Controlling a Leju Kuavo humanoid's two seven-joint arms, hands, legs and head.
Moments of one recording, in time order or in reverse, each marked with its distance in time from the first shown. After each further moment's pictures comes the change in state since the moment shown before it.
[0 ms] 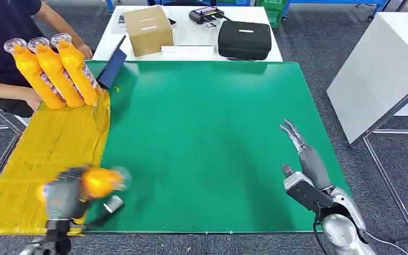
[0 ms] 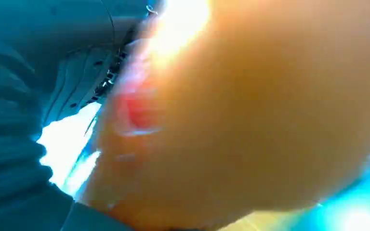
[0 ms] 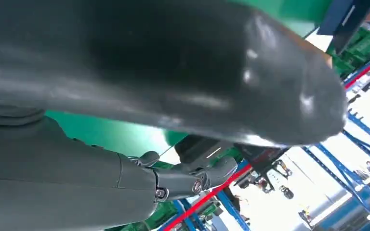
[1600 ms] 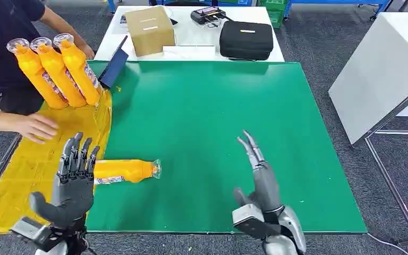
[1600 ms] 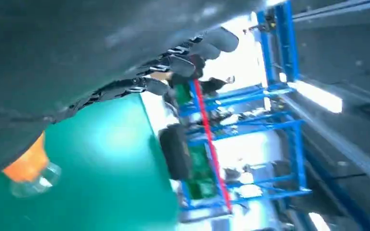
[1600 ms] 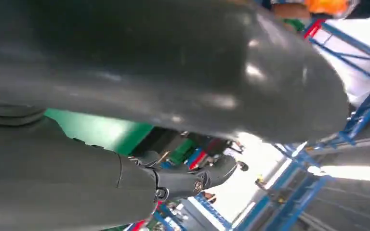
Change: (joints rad) left arm 0.133 -0.476 0.436 -0.397 1.425 -0.816 -1.121; right arm 0.075 0.328 0.177 0.032 0.189 -0.259 -0.155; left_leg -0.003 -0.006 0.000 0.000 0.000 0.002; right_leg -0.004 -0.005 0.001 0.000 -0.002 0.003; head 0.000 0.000
